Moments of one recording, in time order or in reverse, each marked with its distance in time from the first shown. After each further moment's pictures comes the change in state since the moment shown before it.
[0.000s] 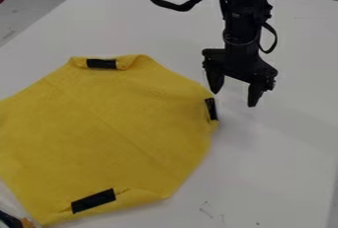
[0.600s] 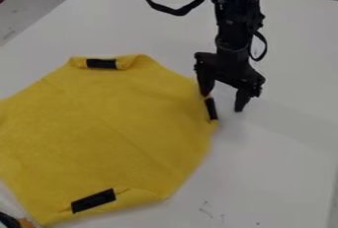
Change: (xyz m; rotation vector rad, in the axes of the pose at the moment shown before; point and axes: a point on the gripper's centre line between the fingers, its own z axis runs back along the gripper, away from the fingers) arm -0.007 0.022 -0.011 0.067 0.051 -0.041
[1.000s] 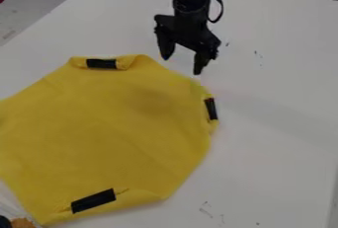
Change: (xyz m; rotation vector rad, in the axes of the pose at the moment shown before) arm 0.003 0.087 0.034 0.104 -0.058 0.055
